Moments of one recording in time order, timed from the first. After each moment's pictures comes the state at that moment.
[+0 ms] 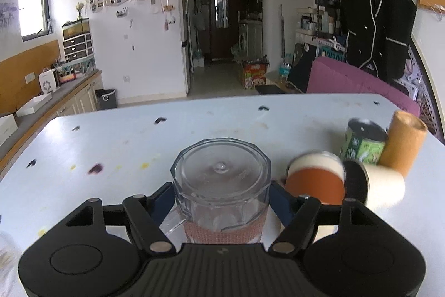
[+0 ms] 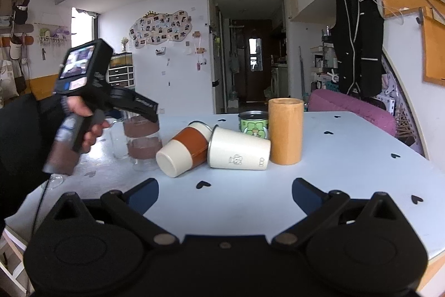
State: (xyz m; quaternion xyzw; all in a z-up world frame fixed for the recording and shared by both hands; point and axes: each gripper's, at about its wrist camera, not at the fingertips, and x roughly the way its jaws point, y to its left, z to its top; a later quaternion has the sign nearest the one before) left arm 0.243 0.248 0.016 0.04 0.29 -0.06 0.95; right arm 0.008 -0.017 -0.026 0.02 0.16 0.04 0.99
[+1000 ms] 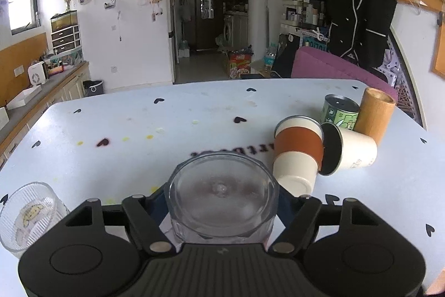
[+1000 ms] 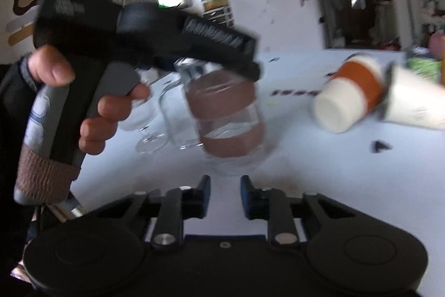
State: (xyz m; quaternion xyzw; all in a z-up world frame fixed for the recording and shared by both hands) left arm 0.192 0.279 0.014 0.03 0.31 -0.10 0.95; right arm 0.101 0.108 -0.067 0.06 0.30 0.29 0.91
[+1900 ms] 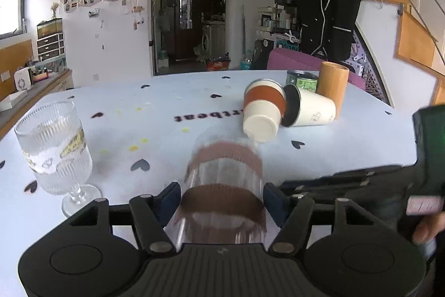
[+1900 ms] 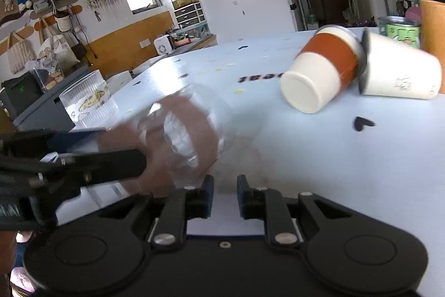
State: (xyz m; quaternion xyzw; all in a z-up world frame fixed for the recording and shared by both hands) left arm 0.092 0.298 -0.034 0.03 0.28 -0.15 0.95; right arm 0.119 0.088 -0.086 0.08 0.31 0.21 0.92
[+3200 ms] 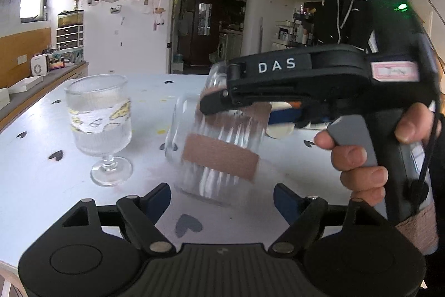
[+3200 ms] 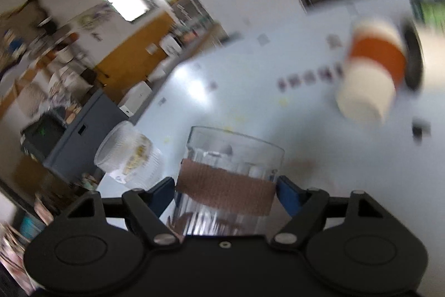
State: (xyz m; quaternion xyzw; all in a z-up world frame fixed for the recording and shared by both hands) left arm 0.053 0.343 -0.039 -0.02 0.26 -0.12 0.96; right arm 0.152 0.152 -0.029 0.16 0.33 0.25 0.90
